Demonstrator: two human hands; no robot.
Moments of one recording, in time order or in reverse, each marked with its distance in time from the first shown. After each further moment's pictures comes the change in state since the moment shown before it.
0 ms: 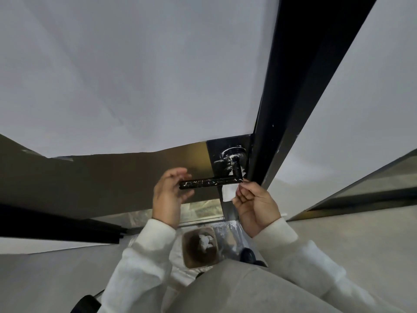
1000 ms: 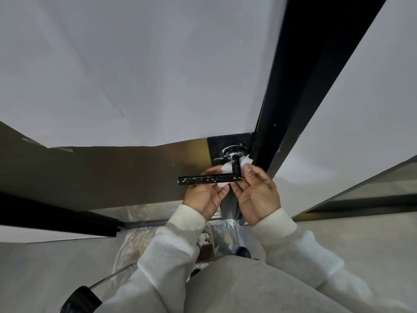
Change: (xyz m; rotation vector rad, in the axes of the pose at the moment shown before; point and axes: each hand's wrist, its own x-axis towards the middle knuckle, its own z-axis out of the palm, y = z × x) left_hand 0.001 -0.034 0.066 -0.486 -0.210 -0.367; right_hand 0.004 -0.016 0.009 -0.107 -0.143 -0.205
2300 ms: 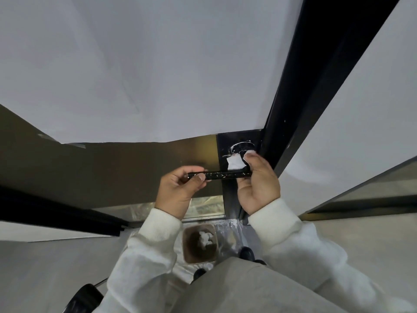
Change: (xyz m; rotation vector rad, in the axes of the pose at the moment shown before) left_hand -0.045 0.057 -0.040 0.472 -0.023 0.405; right_hand -0.003 0.000 0.045 0.193 0.201 0.013
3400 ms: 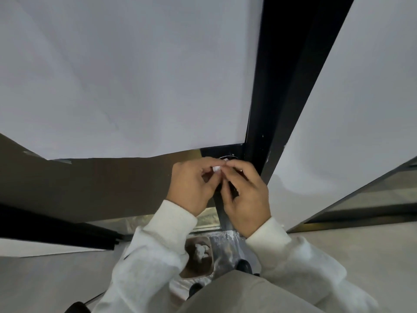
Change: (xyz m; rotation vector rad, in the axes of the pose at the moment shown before) left_hand 0.008 0.043 0.075 0.895 -0.133 0.597; right_hand -0.009 -0.021 -0.034 -1.335 -0.462 -1.304
